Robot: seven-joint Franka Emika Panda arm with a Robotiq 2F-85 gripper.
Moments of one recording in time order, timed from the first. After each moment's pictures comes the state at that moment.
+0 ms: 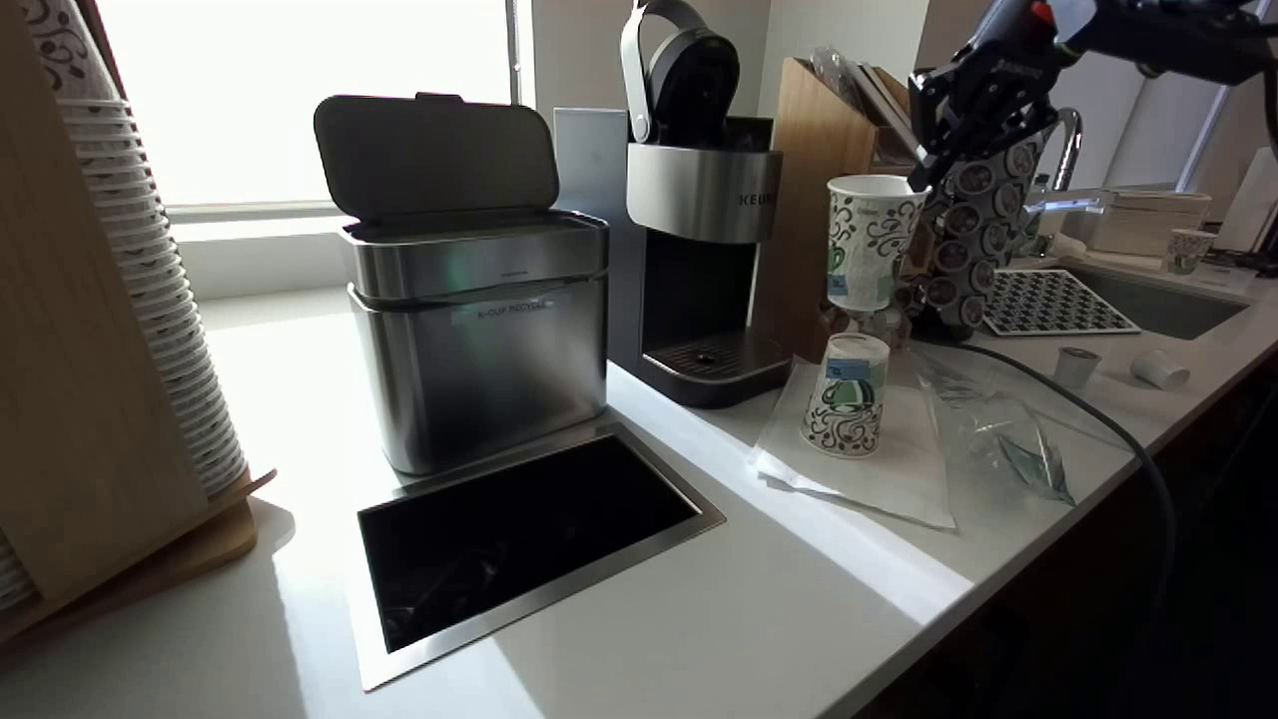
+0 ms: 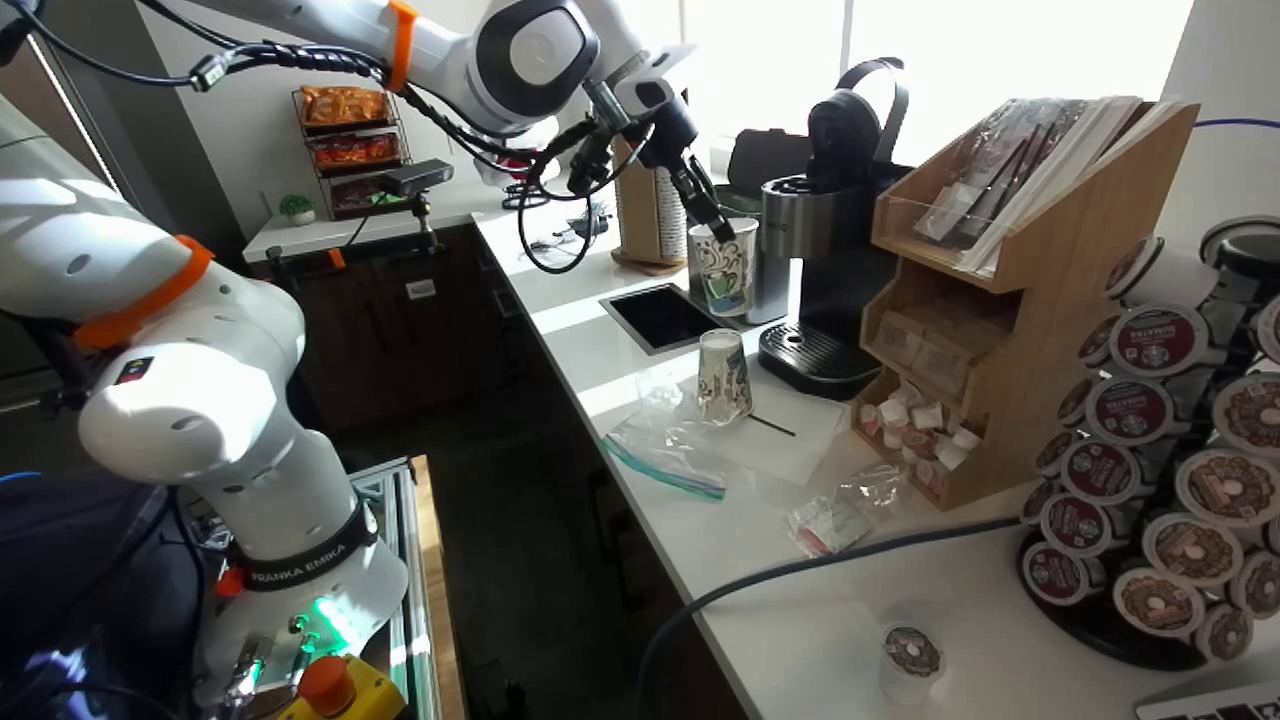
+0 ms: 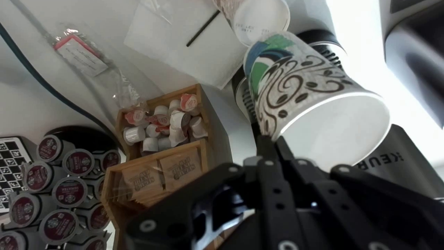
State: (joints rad) arm -0.12 -0.44 0.13 -2.47 -0.16 2.57 0.60
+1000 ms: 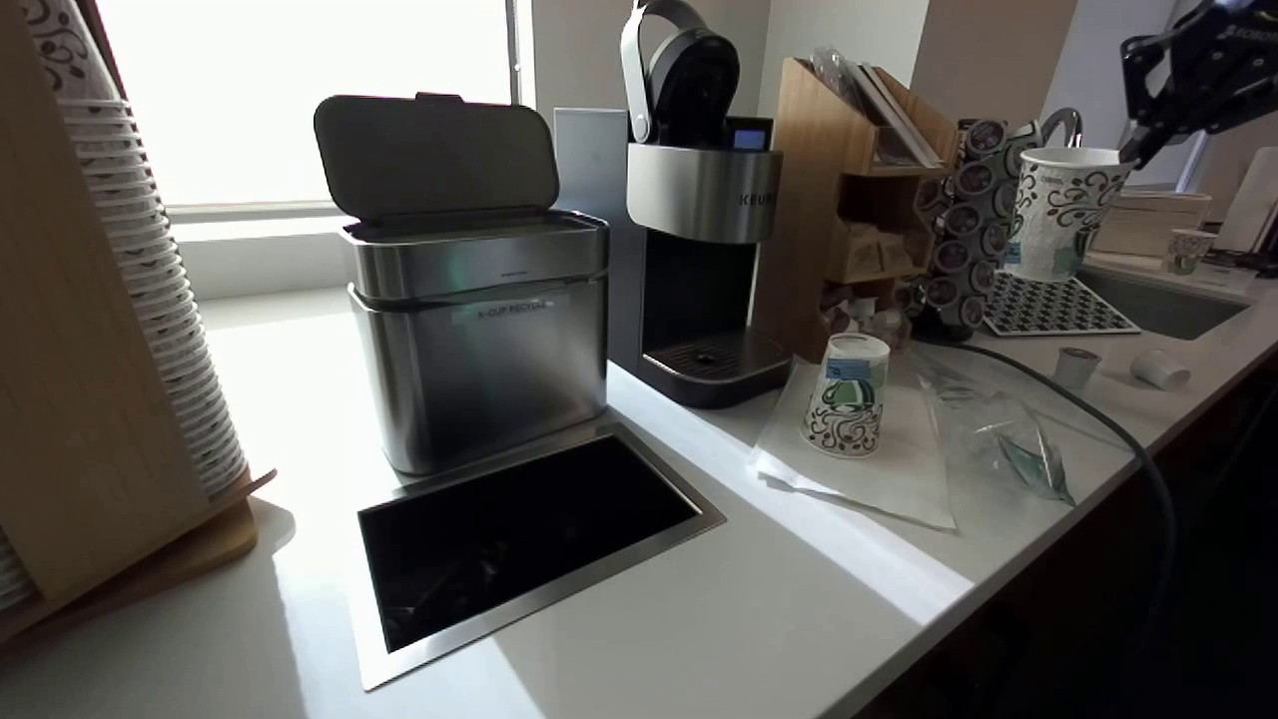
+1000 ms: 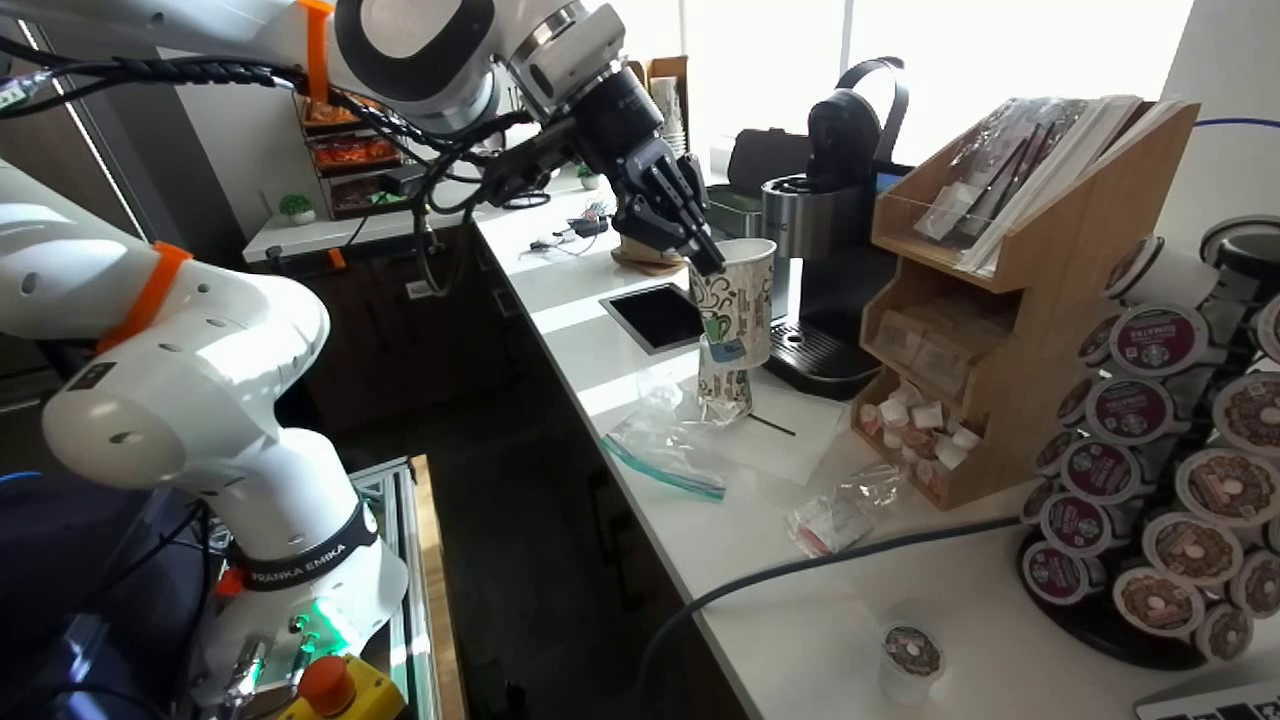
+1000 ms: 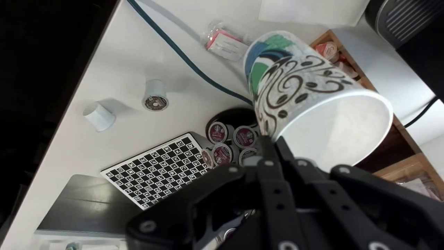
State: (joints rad) arm -0.41 -0.75 0.14 -2.65 -0.22 2.46 0.81
